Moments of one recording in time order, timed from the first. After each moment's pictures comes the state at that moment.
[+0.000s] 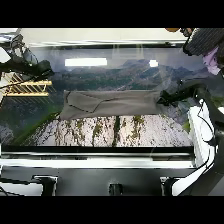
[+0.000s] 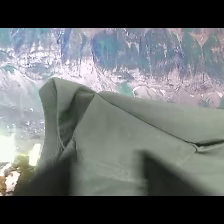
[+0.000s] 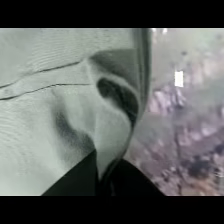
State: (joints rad) left arm 0.18 -1.61 1.87 1.34 -1.30 -1.77; right arm -0.24 -1.93 1.58 2.10 -1.18 -1.71
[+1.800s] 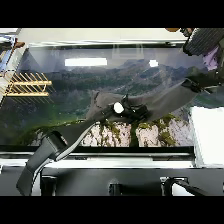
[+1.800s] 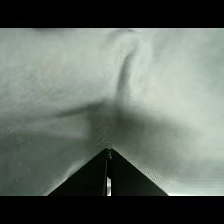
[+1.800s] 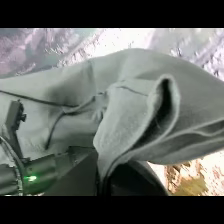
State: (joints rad) left arm -0.61 -2.17 1.87 0.65 -0.68 -2.01; right arm -0.23 -1.31 1.61 1.96 -1.41 -1.47
